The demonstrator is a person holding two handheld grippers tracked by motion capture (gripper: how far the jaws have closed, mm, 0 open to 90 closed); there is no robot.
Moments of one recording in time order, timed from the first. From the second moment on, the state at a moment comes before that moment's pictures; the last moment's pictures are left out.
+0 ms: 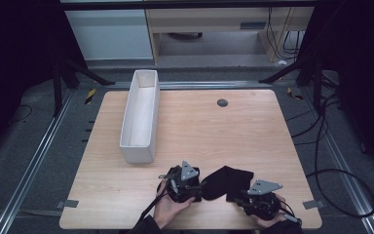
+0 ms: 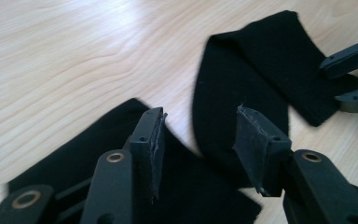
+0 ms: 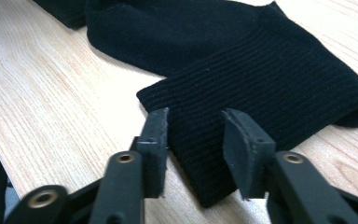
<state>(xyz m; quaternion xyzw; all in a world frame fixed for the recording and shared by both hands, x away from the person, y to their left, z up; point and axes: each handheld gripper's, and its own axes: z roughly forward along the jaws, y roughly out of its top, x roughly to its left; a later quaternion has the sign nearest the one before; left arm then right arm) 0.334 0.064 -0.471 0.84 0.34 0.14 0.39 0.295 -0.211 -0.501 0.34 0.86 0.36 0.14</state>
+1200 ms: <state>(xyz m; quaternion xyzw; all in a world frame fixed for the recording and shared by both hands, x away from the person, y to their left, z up) 0.331 0.028 -0.497 0.88 0.30 0.11 0.35 0.356 -0.238 -0.460 0.44 0.73 0.48 0.21</state>
